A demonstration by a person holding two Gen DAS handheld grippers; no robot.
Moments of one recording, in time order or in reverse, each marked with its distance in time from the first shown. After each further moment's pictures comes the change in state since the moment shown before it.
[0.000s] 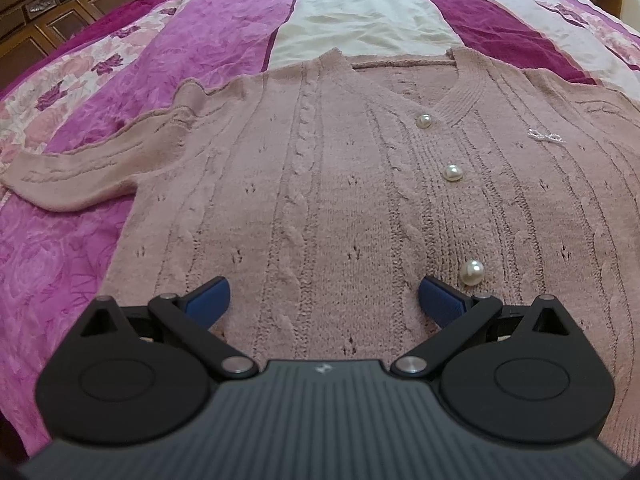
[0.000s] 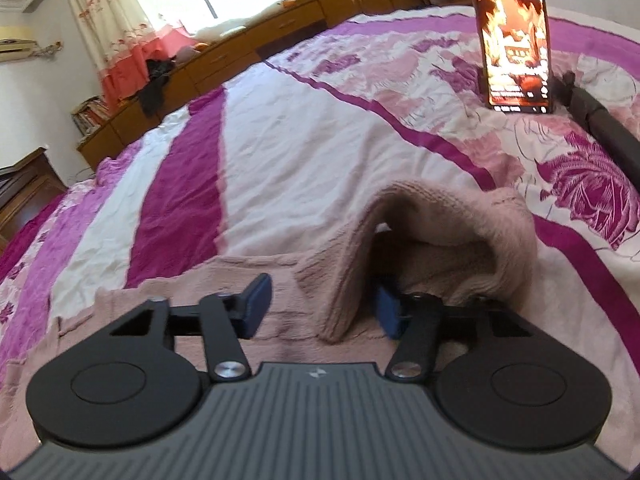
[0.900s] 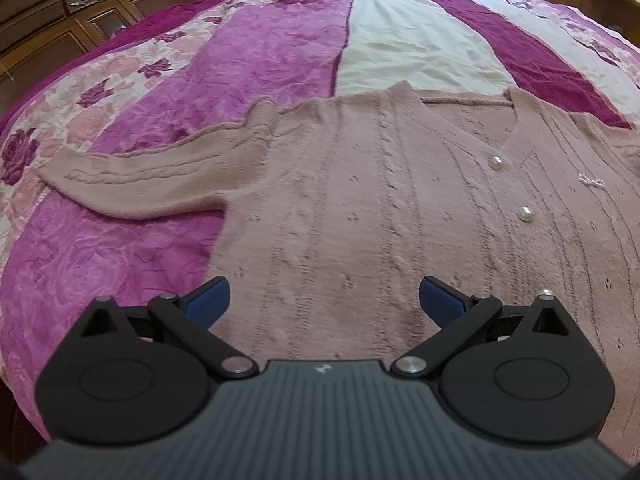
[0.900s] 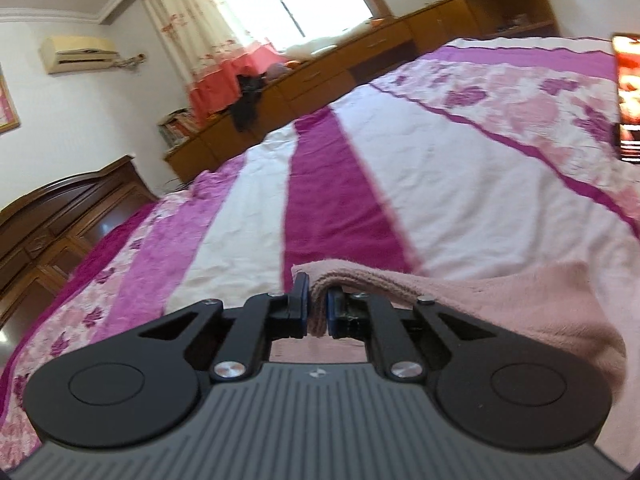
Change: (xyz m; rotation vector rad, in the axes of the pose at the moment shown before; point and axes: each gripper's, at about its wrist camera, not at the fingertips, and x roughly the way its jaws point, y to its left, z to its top) left arm -0.015 0.059 0.009 -0.077 -0.052 0.063; right arm -0.047 0.142 0.013 -0.056 -0.054 0.305
